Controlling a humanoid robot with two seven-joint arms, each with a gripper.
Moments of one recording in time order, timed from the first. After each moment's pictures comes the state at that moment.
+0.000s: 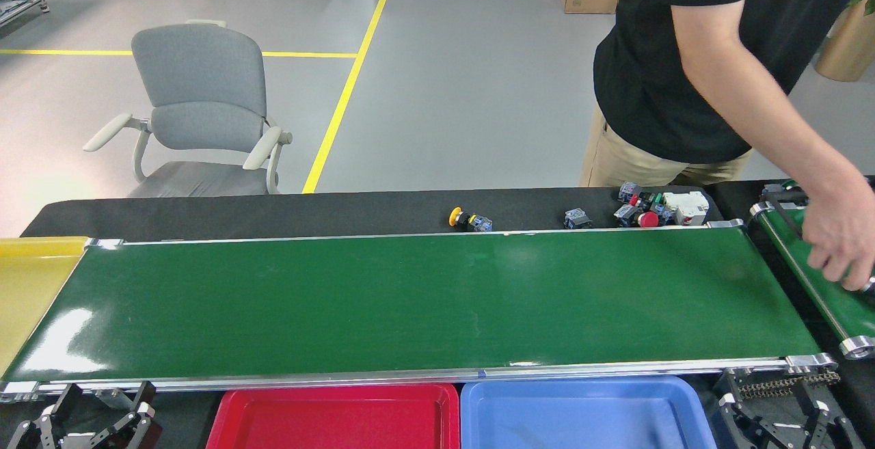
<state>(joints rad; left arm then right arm) 0.38 0.31 0.29 -1.73 -1.17 -0.22 0.07 0.34 -0.28 -0.12 -1.67 1.05 -0.01 -0.15</state>
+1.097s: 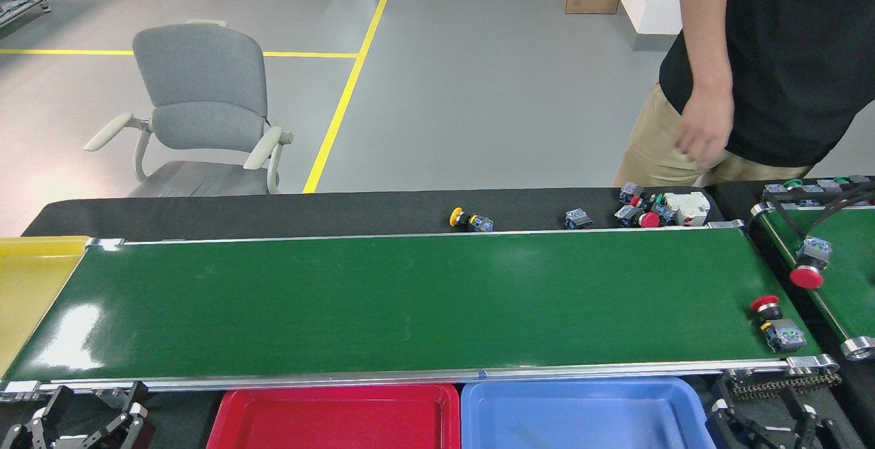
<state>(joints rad) 0.39 0.31 0.30 -1.72 -1.16 -0.21 0.08 0.29 -0.29 -0.14 -1.61 1.03 -0.10 -0.12</state>
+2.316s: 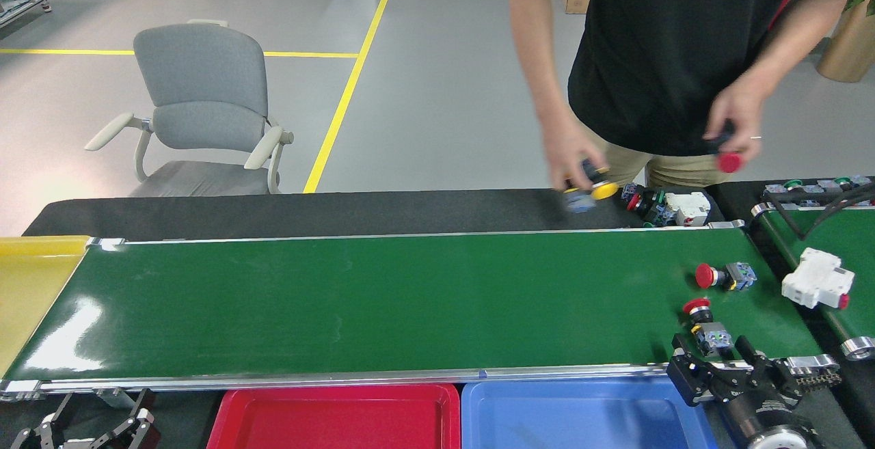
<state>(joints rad) 0.38 0.32 0.30 -1.73 -1.16 -0.21 0.00 0.05 -0.24 -0.01 -1.50 1.10 -0.03 0.17</state>
